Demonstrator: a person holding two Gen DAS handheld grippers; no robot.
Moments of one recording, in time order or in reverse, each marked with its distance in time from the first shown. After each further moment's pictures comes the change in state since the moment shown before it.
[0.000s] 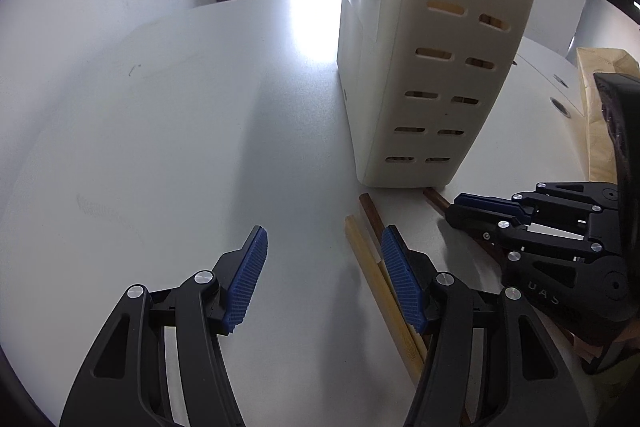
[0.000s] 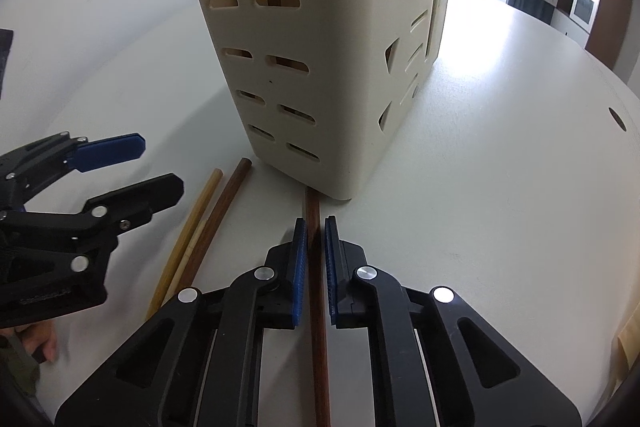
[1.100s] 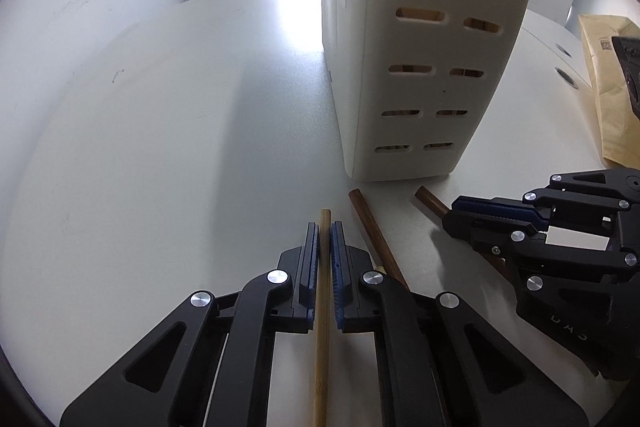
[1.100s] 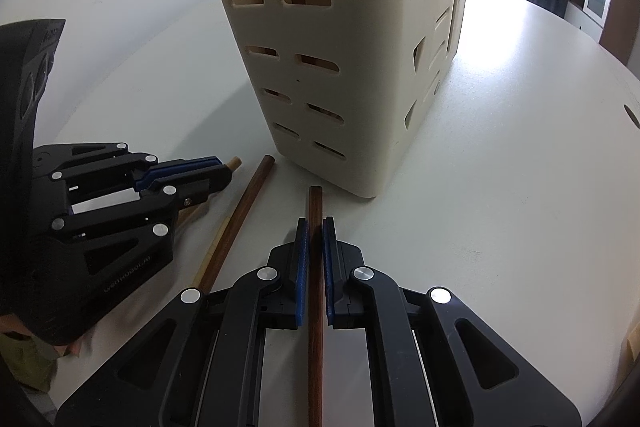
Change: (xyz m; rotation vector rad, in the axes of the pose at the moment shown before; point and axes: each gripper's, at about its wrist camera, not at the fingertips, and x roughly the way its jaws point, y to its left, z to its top) left arm 0.020 -0.022 0.009 0.077 0.044 0.035; right arm 0.003 -0.022 0.009 -0.007 0.013 0.067
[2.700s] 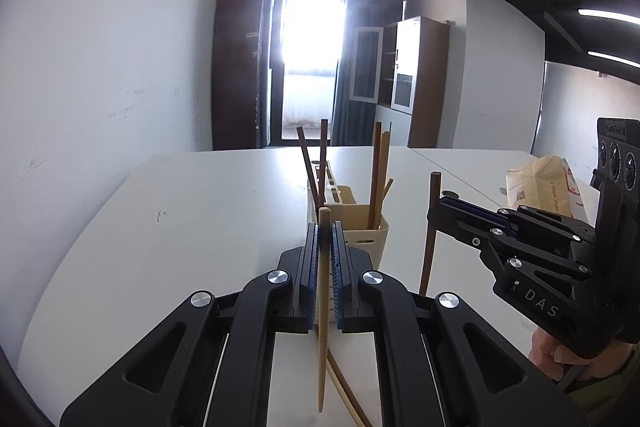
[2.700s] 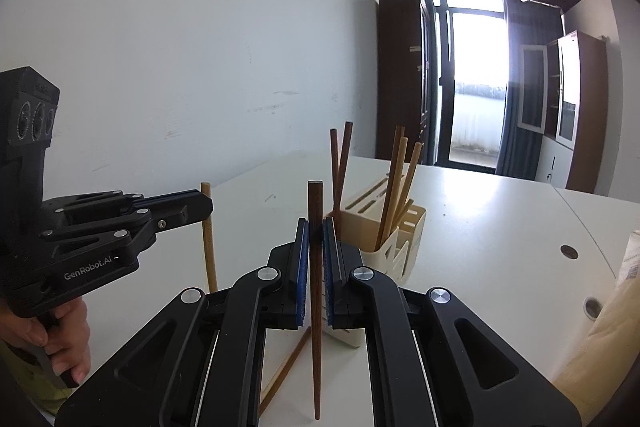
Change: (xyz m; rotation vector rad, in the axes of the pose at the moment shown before) left arm -0.210 -0.001 0.015 -0.053 -0.557 -0.060; right arm -0.192 0.029 0.022 -0.101 -0.640 -0.046
